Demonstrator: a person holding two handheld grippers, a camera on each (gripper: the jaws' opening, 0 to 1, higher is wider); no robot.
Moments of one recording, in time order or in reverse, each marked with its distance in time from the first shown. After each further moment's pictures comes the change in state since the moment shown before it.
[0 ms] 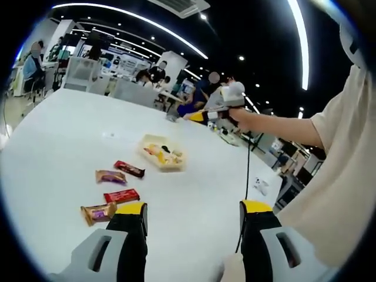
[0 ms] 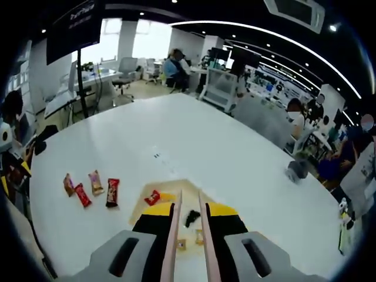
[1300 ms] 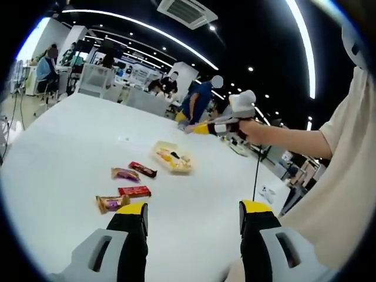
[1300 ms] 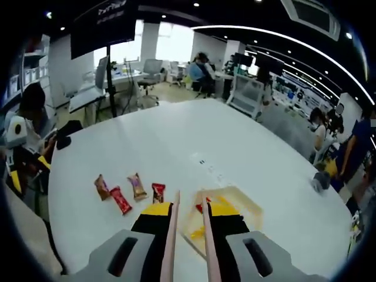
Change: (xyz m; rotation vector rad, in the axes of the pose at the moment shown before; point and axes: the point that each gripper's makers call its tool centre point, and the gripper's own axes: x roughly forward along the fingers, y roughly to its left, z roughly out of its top) left arm -0.043 0.005 -0.012 -0.030 -0.096 0.093; right arm -0.003 0.127 0.014 -0.069 -0.031 0.176
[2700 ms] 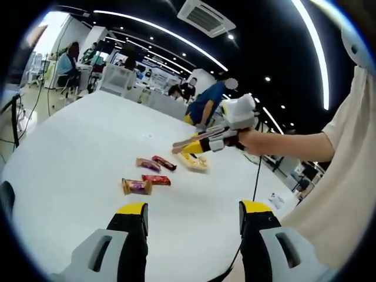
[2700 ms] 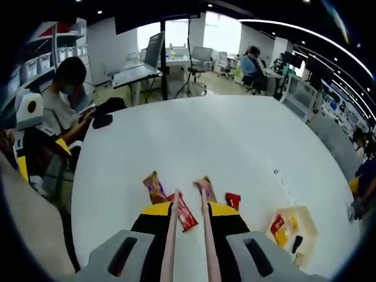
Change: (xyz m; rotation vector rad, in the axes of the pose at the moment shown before) left arm -0.045 0.023 -0.021 -0.073 -0.053 0.107; right arm 0.060 0.145 0.003 -0.161 0.076 0.284
